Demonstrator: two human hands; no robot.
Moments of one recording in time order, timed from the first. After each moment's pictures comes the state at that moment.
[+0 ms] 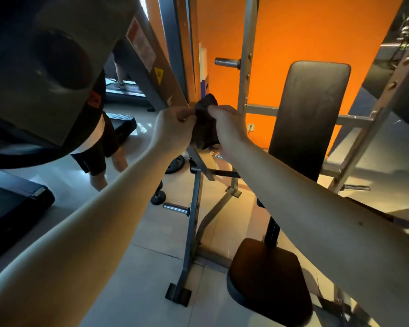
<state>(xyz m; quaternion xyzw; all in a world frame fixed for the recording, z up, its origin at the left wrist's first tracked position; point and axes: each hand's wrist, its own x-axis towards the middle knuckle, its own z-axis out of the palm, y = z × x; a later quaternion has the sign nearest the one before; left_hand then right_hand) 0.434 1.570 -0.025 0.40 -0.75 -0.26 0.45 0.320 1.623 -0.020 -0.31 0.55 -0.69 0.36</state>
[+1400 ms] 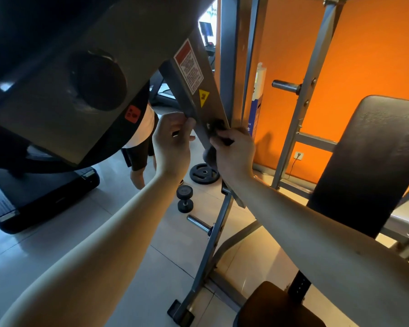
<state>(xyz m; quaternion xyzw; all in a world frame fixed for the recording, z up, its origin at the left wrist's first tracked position) 0.465 1.525 -0.045 0.36 -0.58 -0.17 0.71 0.335 1.540 -0.056 -0.56 0.55 -0.62 0.12</state>
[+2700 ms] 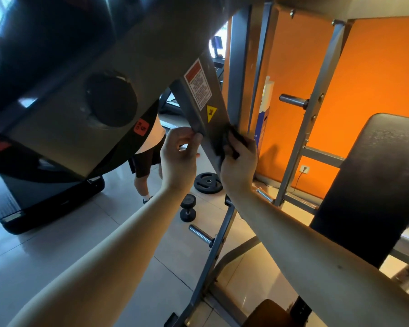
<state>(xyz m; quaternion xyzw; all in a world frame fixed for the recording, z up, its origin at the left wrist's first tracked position) 0.462 1.524 -0.049 0.37 -0.56 -0.20 0.71 0.338 1.532 -0.051 -0.51 0.51 -0.66 0.24</state>
